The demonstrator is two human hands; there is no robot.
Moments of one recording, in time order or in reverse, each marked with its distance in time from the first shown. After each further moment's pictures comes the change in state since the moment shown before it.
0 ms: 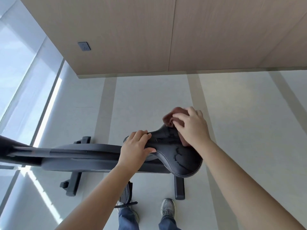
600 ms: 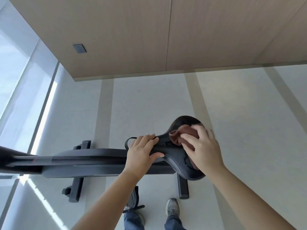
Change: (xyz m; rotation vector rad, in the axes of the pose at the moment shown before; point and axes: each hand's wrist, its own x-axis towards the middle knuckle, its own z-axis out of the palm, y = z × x) left_hand -0.001 -0.018 0.002 -0.068 0.028 0.092; right_hand -0.056 -0.010 0.001 -0.091 0.100 -0.077
